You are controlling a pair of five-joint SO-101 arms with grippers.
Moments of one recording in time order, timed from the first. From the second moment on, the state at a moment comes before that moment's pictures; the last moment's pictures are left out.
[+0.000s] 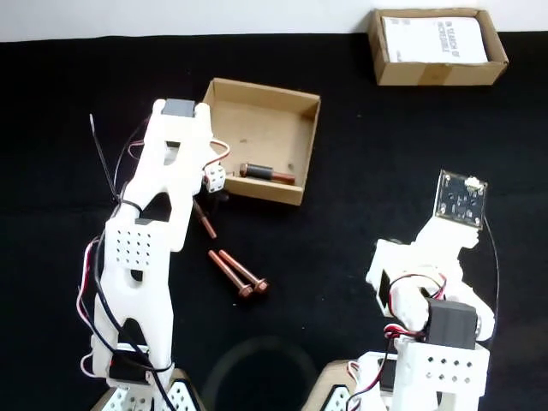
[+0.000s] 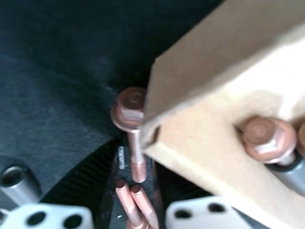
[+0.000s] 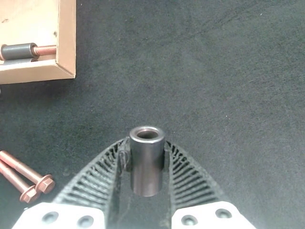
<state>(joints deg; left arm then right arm) -1.3 54.5 -43.8 101.0 45.7 0.5 -68.6 50.4 78.1 -7.6</state>
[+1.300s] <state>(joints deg) -2.4 54.5 -44.9 93.3 40.9 0.5 -68.6 50.4 77.8 -7.6</state>
